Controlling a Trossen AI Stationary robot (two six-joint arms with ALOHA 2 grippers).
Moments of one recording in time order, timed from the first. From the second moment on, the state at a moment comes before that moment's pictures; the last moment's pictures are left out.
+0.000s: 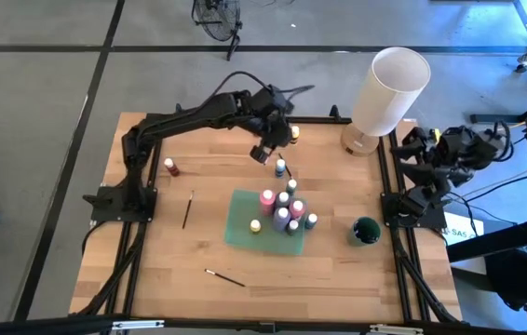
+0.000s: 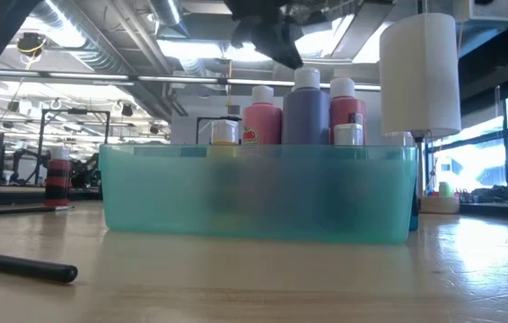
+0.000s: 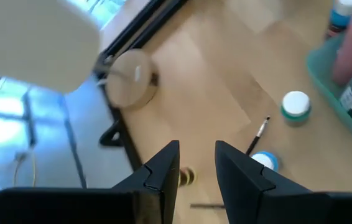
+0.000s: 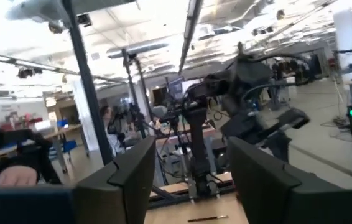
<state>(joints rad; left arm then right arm) 0.32 1.93 2.03 -0.89 0.10 0.93 0.94 0.16 0.68 -0.07 0.89 -0.09</state>
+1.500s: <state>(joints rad) 0.13 1.49 2.03 -1.57 -0.55 -0.32 0.24 1.23 1.78 -1.53 0.42 0.94</state>
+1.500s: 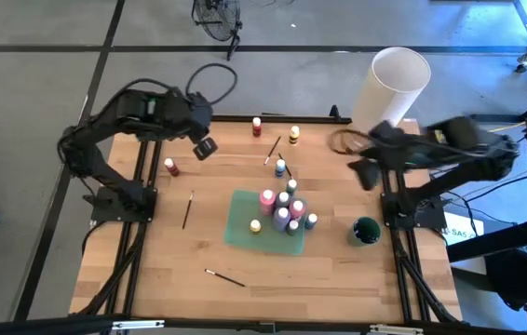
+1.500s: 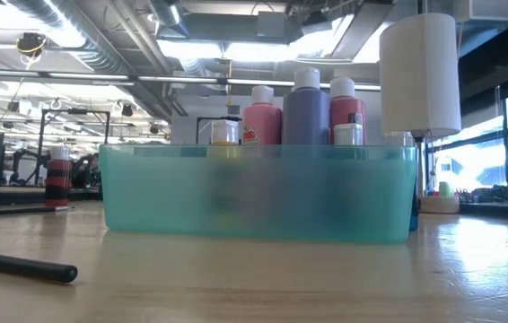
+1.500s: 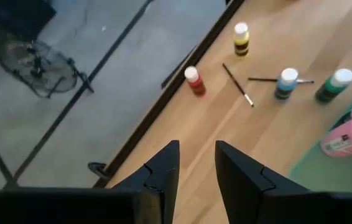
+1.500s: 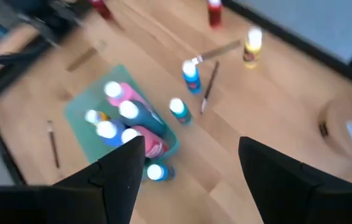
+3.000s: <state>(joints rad) 0.13 1.28 1.87 -1.52 -0.81 -0.32 -0.15 1.78 1.74 -1.32 -0.03 0.71</state>
